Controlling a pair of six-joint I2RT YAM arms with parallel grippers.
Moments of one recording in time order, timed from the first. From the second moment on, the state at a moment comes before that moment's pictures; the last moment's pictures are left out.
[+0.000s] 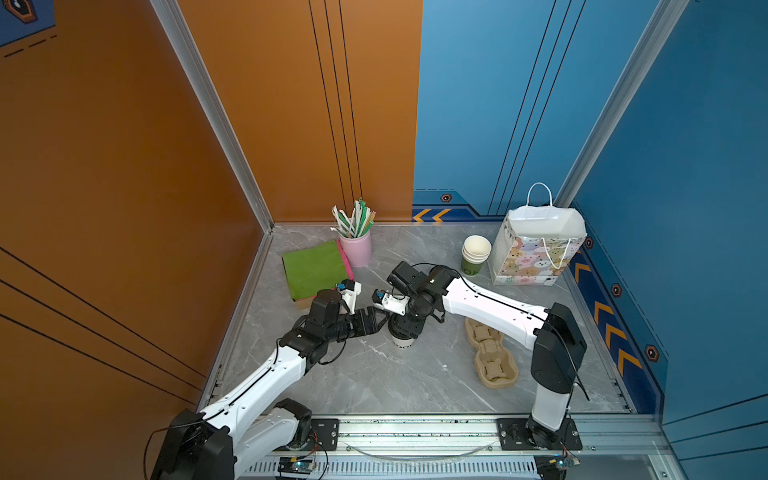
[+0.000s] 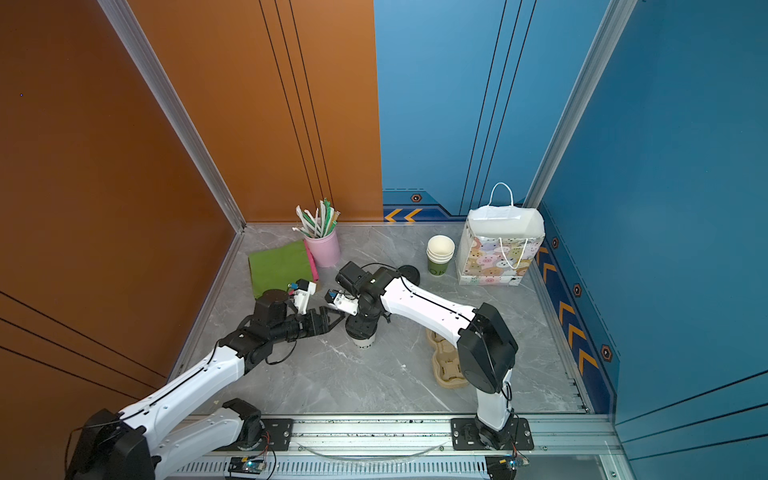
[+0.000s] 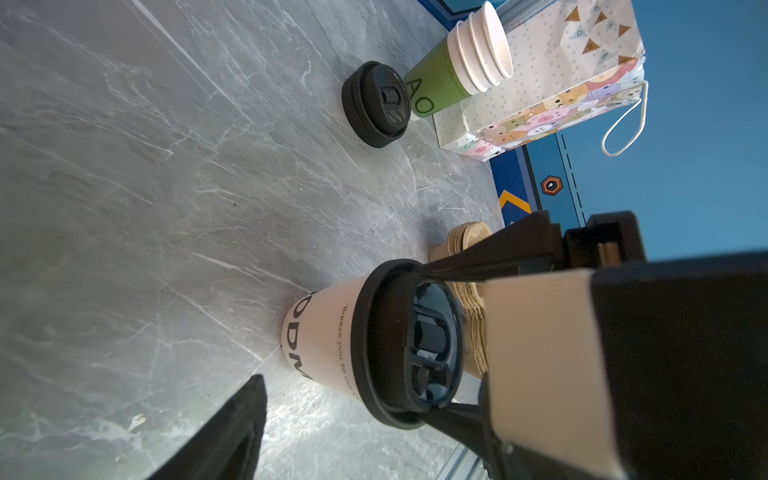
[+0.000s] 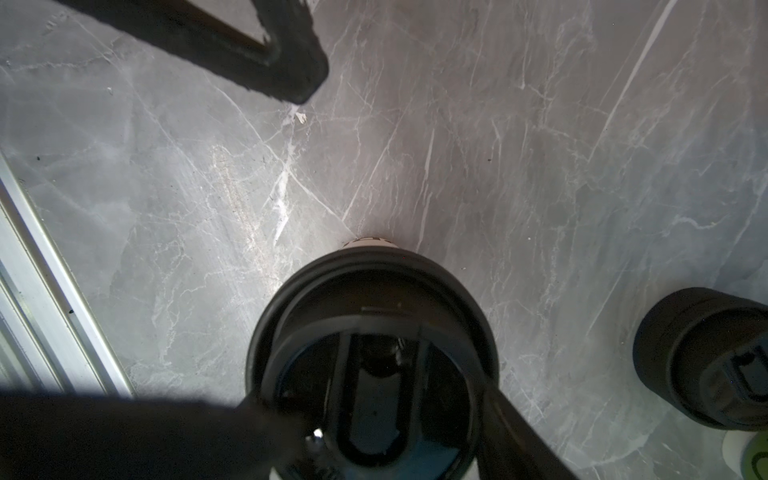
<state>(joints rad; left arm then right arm) -0.43 1.04 0.54 -0.08 0.46 -0.70 0.90 1.87 1.60 -1.01 -0.07 -0.31</state>
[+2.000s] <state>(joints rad) -0.72 1.15 0.66 -0.25 -0.02 -0.61 0.87 1.81 1.54 -0.96 -0.15 -0.25</state>
